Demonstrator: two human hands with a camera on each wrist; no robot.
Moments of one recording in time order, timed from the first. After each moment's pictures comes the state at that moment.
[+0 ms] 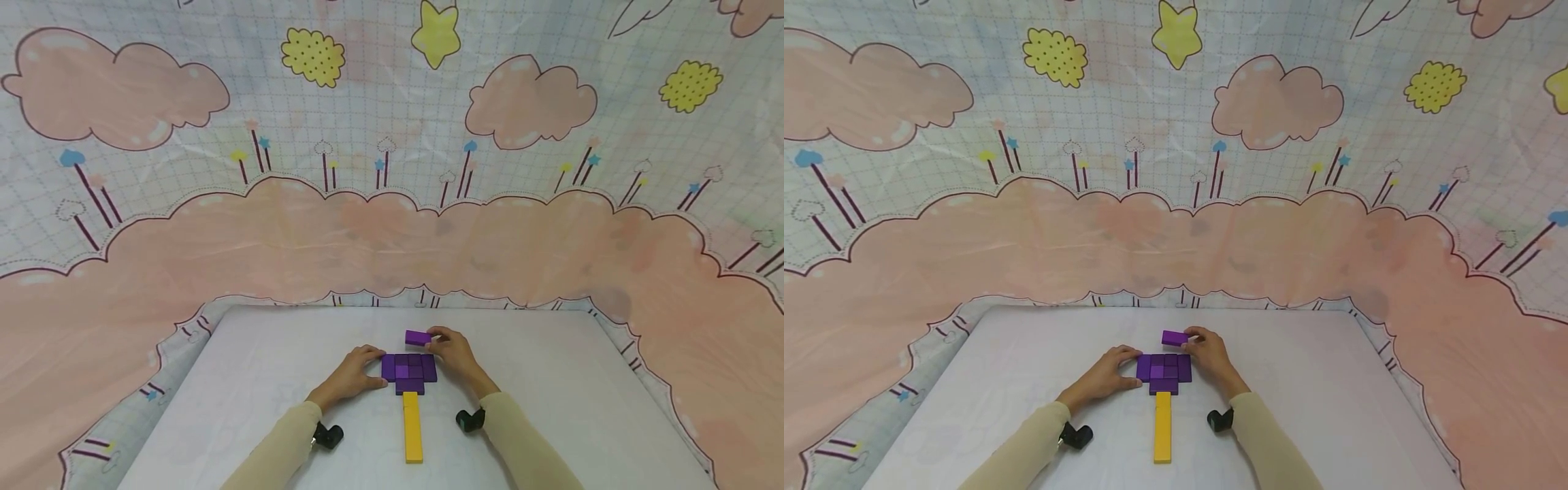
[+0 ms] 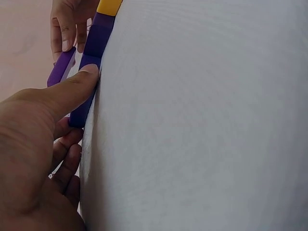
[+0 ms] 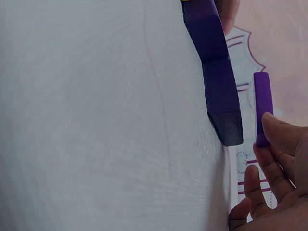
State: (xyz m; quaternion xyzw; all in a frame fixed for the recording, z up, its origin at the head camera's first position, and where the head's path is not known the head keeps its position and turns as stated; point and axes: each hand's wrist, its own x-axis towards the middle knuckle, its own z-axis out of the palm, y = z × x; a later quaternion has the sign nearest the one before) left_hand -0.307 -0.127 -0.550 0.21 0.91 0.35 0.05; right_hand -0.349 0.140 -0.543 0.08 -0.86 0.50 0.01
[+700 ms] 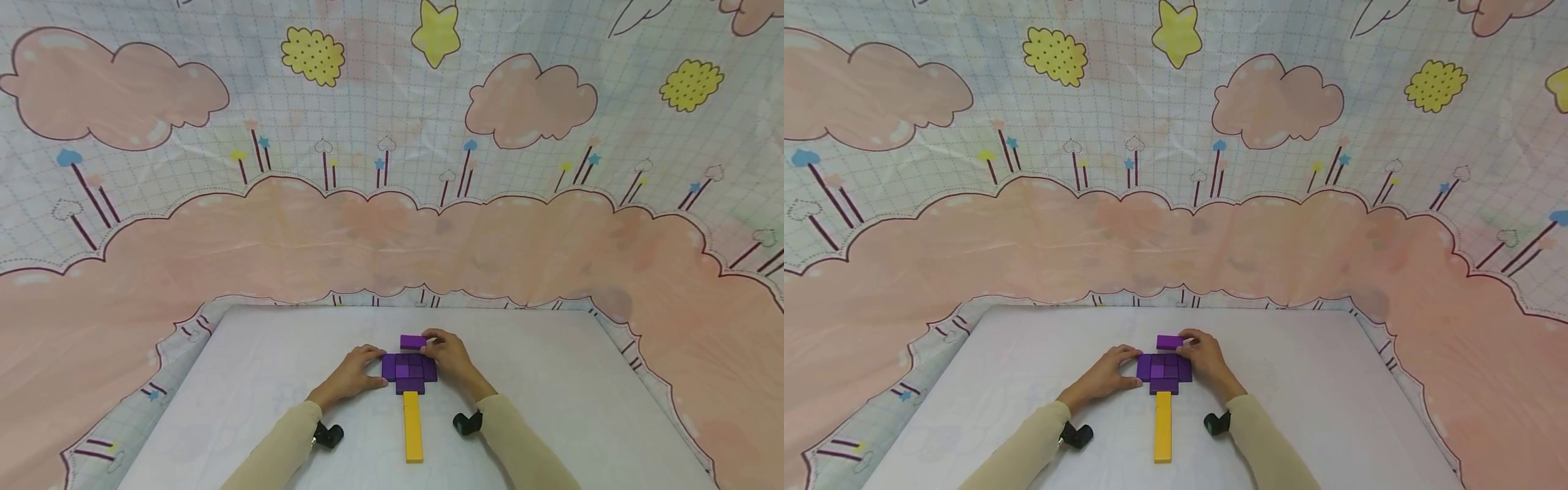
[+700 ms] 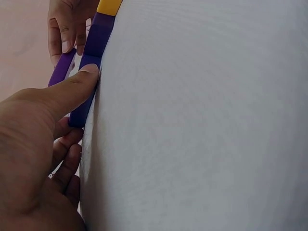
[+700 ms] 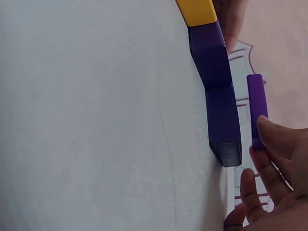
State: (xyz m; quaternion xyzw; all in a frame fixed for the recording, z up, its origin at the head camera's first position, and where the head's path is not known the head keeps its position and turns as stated) left_hand -0.308 -0.126 -0.551 0.21 0.91 0.36 0.05; right_hand -0.344 0.131 -0.547 0.08 -0.86 0.50 0.00
